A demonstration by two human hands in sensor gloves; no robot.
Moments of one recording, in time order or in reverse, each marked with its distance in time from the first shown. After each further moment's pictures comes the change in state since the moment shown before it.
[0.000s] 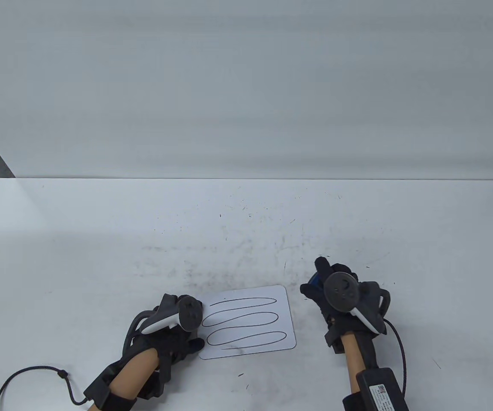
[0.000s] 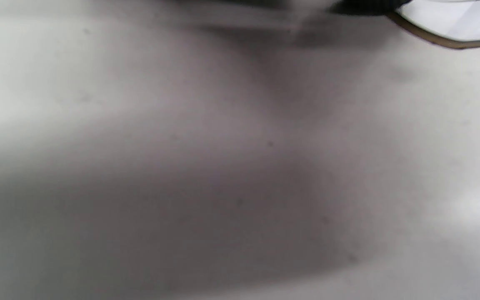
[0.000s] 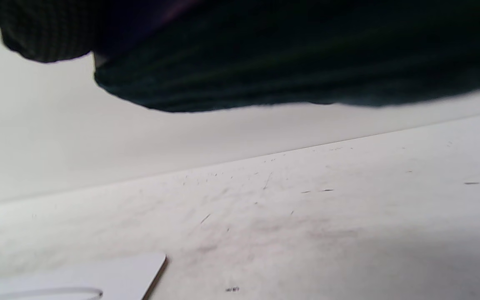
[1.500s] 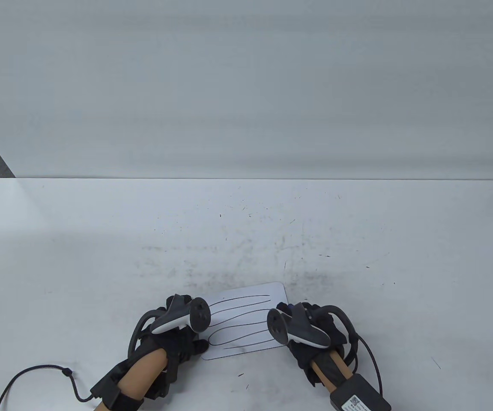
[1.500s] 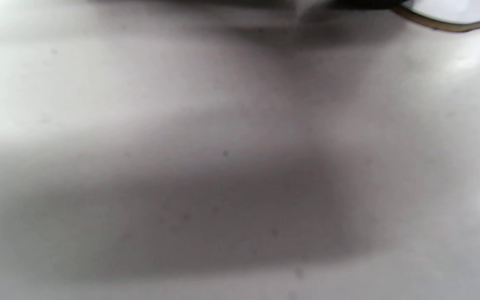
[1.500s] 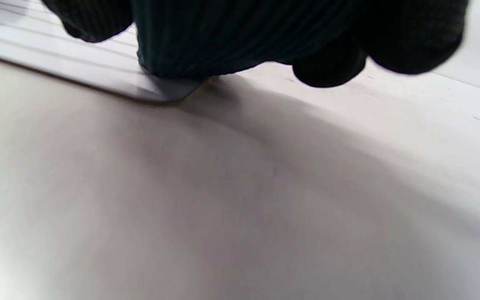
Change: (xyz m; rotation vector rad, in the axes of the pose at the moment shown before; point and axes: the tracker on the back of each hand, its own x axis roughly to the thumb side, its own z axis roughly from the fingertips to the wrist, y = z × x) left_hand 0.015 0.002 -0.003 -0.011 0.048 -0.074; right_hand 0.055 0.050 0.062 0.450 -0.173 0.394
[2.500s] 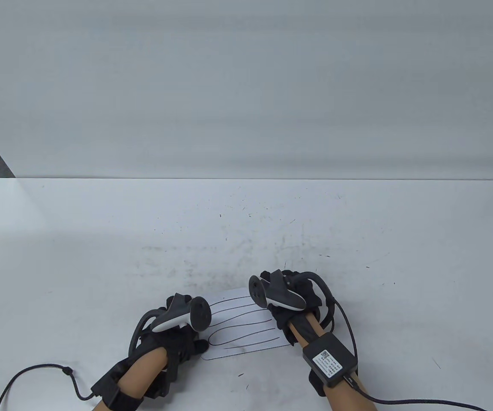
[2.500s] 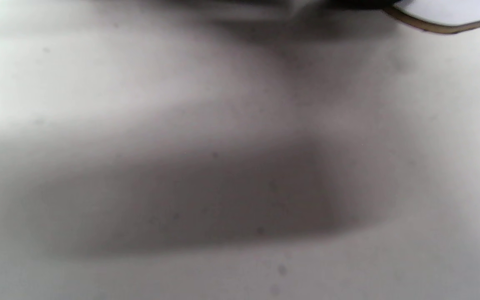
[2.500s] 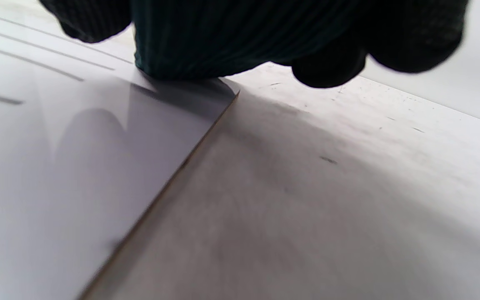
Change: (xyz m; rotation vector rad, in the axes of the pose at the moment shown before) left_hand 0.000 0.001 -0.002 -0.031 -0.013 0.008; right_hand 0.009 -0.022 -0.088 -0.061 0.015 0.051
